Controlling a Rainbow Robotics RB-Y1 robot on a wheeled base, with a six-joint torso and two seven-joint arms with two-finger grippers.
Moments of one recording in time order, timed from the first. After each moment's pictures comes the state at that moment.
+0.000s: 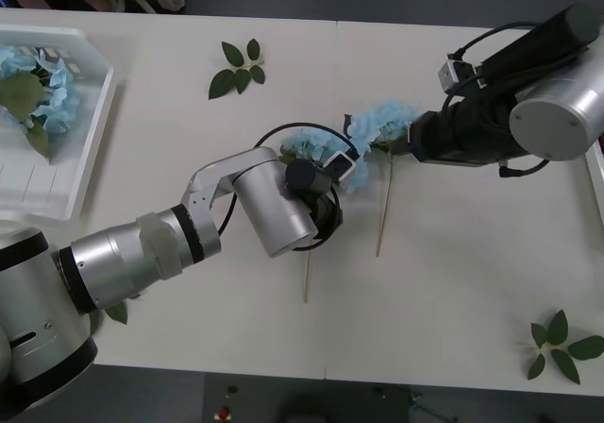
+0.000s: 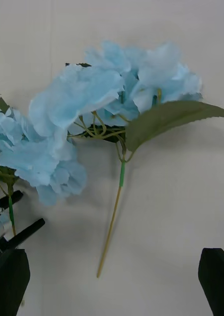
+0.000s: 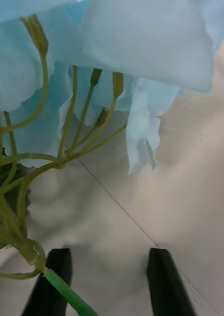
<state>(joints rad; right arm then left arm) -0.71 -0.90 0.57 -1.80 -0.93 1.22 0.81 -0.85 0.31 -1.01 -1.25 0.46 0.91 -1.26</state>
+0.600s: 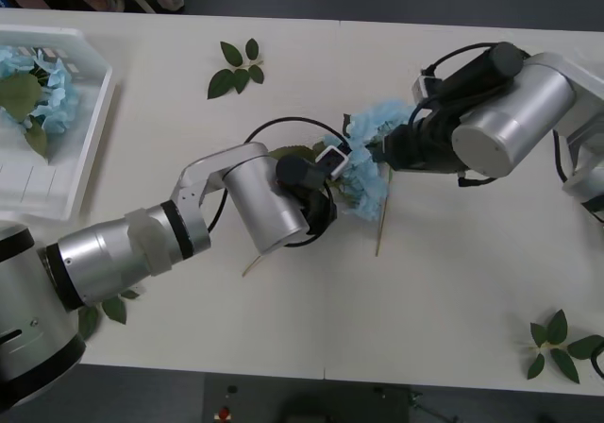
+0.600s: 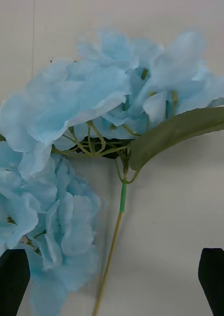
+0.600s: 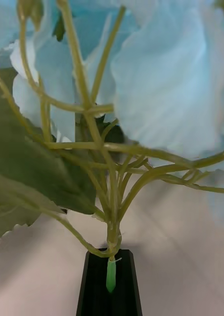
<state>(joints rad) -0.73 -0.74 0.64 -1.65 -0.73 1.20 0.81 -0.85 0.37 -1.00 -1.31 0.48 0.92 -1.23</state>
